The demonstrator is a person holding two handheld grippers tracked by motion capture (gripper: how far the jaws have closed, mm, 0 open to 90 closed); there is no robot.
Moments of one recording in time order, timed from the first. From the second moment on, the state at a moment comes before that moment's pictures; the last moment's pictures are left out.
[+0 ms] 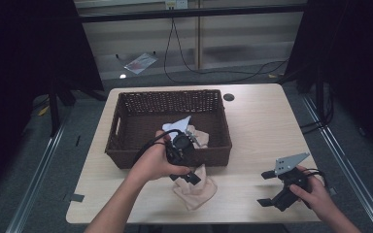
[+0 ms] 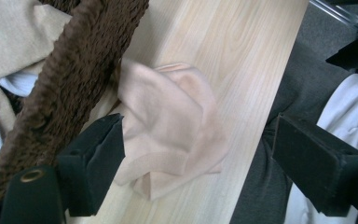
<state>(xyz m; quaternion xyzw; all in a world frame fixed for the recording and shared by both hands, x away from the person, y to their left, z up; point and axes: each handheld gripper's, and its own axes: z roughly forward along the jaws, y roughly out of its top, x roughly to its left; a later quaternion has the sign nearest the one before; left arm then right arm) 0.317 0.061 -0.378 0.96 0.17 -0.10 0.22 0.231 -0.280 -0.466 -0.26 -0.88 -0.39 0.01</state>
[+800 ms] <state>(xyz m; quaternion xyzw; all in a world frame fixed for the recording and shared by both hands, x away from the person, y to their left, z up) 0.307 0.097 -0.404 0.94 0.17 -0.08 0.27 0.232 -0.279 -0.467 -0.26 -0.88 -0.39 0.01</state>
